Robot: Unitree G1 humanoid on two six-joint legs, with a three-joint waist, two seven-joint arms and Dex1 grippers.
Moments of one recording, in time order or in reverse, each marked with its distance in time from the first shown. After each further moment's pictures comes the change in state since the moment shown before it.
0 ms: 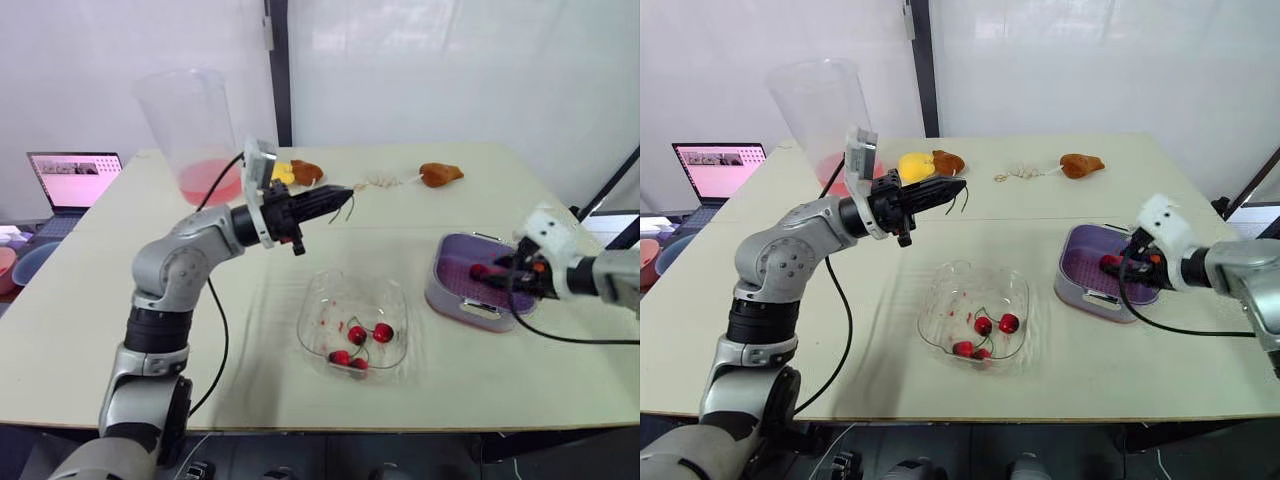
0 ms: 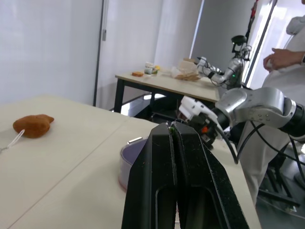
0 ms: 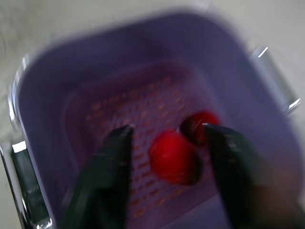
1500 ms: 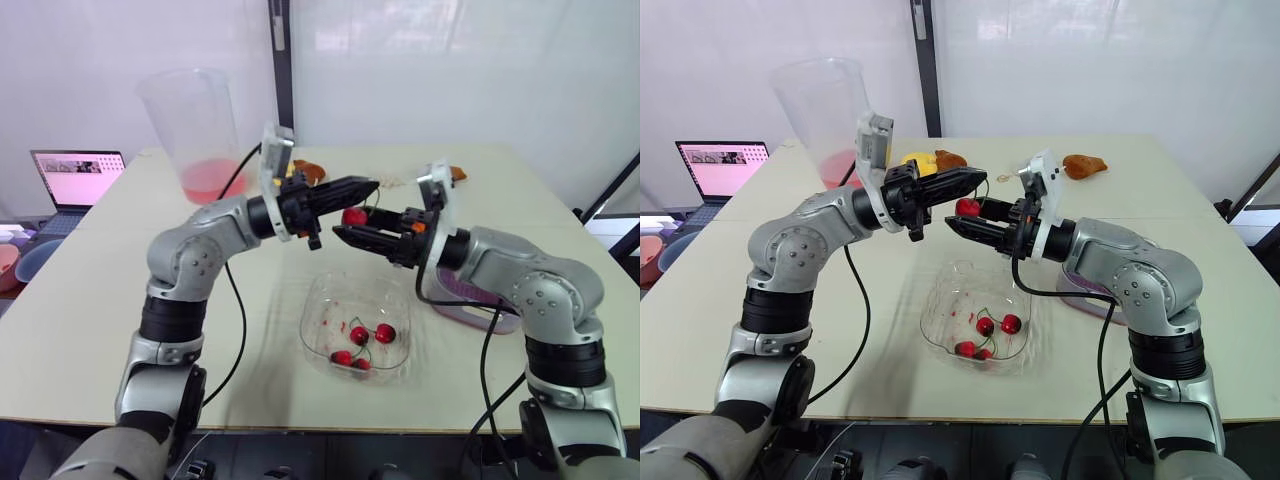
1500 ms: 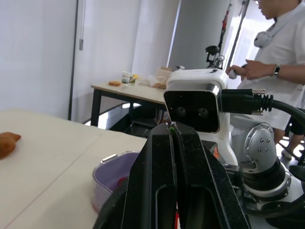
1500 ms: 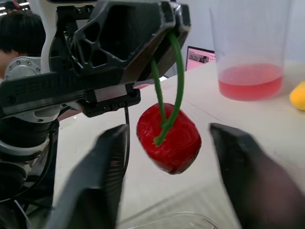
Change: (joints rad) left arm -0.084 -0.064 -0.014 0.027 -0.042 0.043 -0.015; right arm -0.254 0.627 -0.084 -0.359 0.491 0.263 -0.285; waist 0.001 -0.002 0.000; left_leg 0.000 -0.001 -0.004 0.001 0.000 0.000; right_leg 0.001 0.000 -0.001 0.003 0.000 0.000
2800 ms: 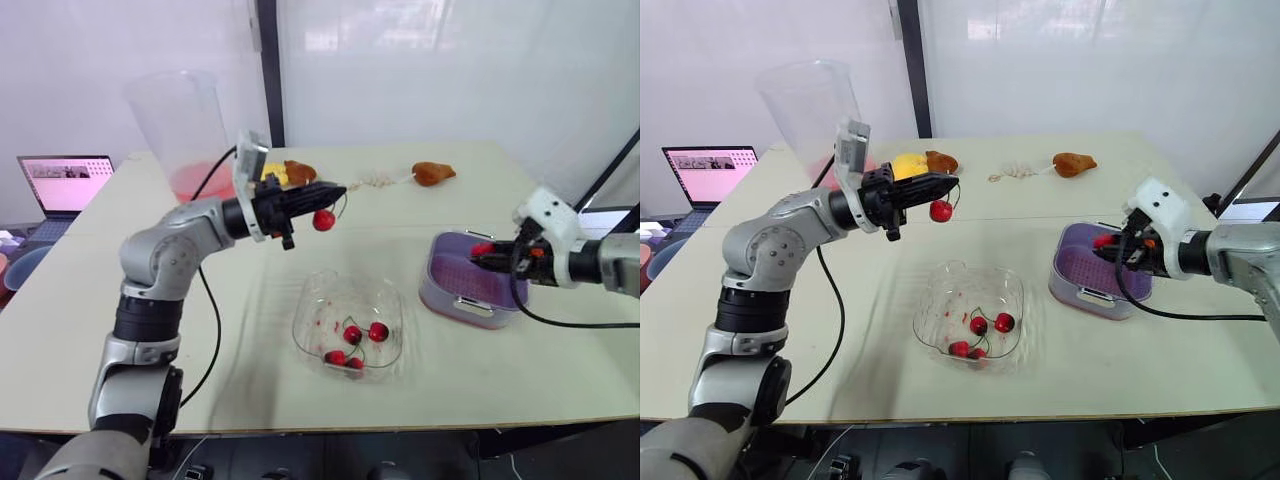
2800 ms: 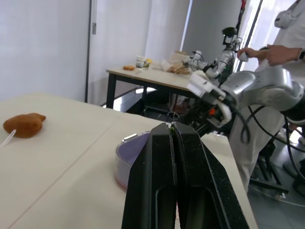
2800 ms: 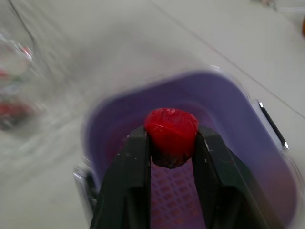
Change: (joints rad) left arm 0.043 0.113 0.012 0.022 0.036 -0.030 -0.055; right arm 0.220 -0.688 0.110 0.275 -0.400 -0.258 0.257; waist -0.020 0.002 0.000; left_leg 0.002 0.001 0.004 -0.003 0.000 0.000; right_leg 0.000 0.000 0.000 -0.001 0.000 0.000
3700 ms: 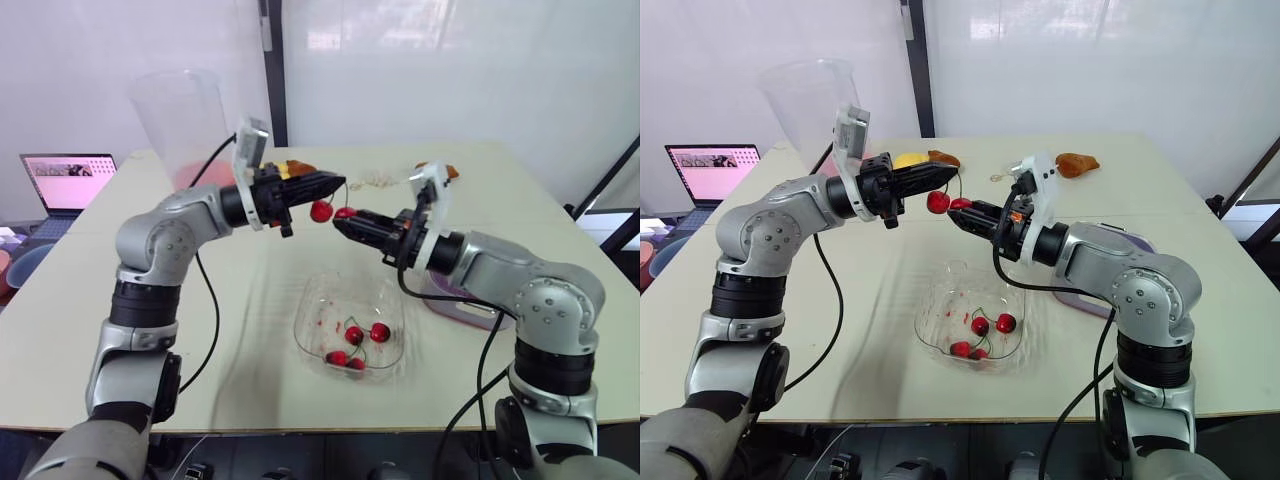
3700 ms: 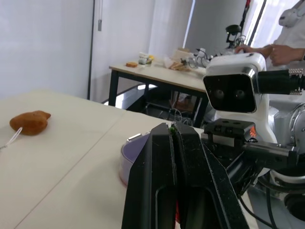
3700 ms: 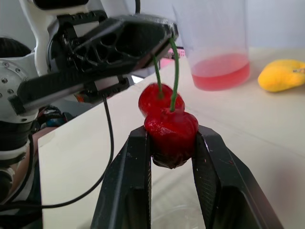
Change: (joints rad) left arm -0.082 0.026 0.005 0.066 -0.002 0.047 -0.003; right arm -0.217 0.816 -0.213 -0.389 0.500 0.502 -0.522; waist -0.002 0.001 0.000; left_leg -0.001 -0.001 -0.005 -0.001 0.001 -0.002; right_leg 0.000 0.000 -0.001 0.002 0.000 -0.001
